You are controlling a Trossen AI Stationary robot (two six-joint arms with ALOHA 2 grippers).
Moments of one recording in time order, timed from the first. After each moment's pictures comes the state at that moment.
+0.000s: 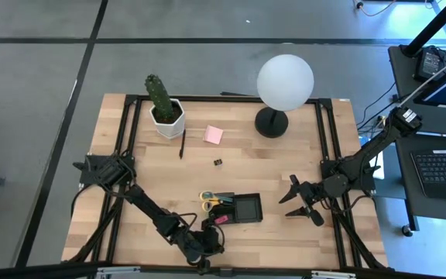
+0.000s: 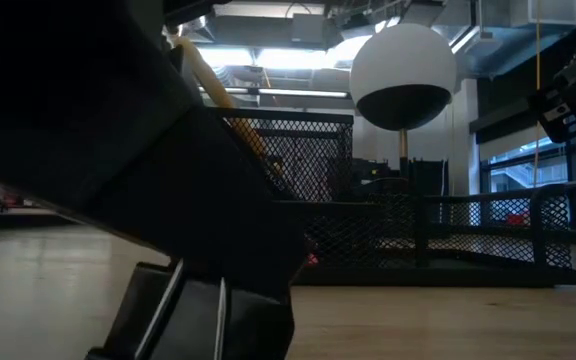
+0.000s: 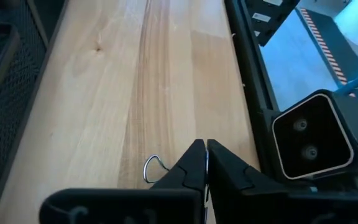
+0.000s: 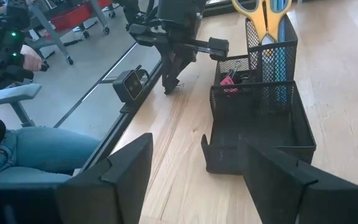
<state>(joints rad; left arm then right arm) -0.69 2.12 1.14 0.35 -0.38 -0.66 0.72 0.88 0.16 0.42 0.27 0.38</state>
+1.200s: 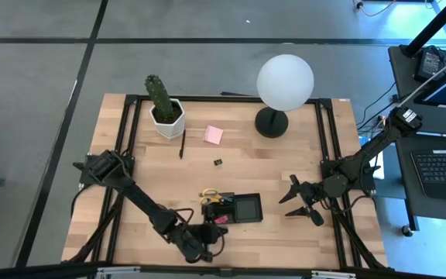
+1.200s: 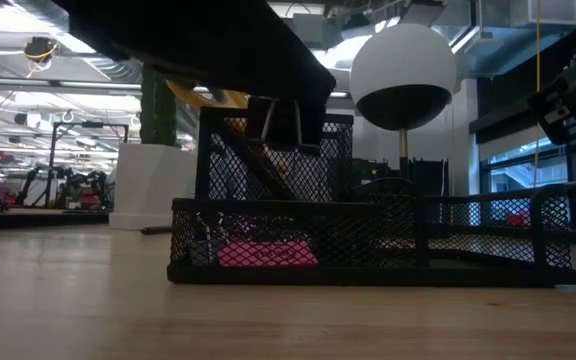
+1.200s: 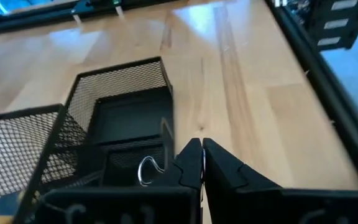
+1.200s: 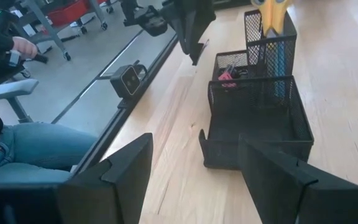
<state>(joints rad) -0.68 2.00 1.18 0.17 -0.72 -0.28 0.72 0.88 0.16 0.40 0.27 0.38</state>
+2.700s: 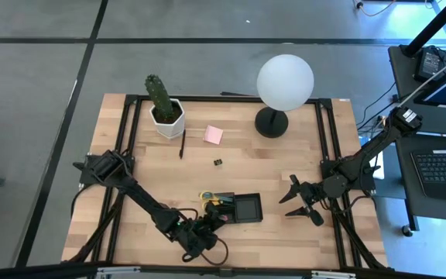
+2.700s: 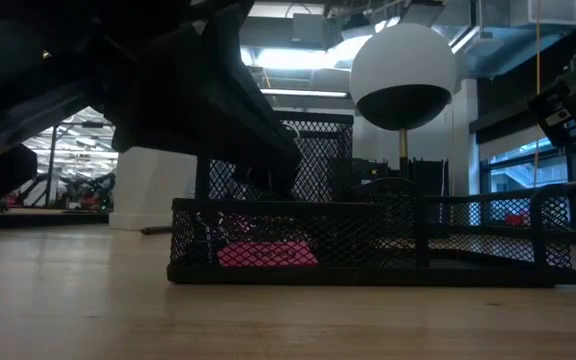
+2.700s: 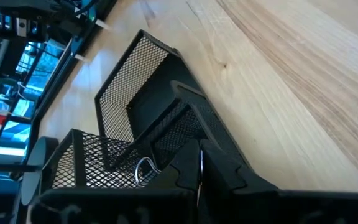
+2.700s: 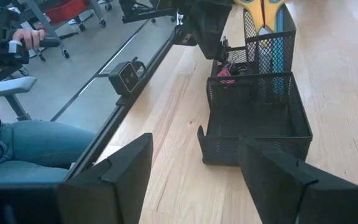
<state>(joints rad) -0.66 2.01 1.18 0.02 -0.76 0.30 0.72 0.88 0.16 0.39 0.27 0.39</state>
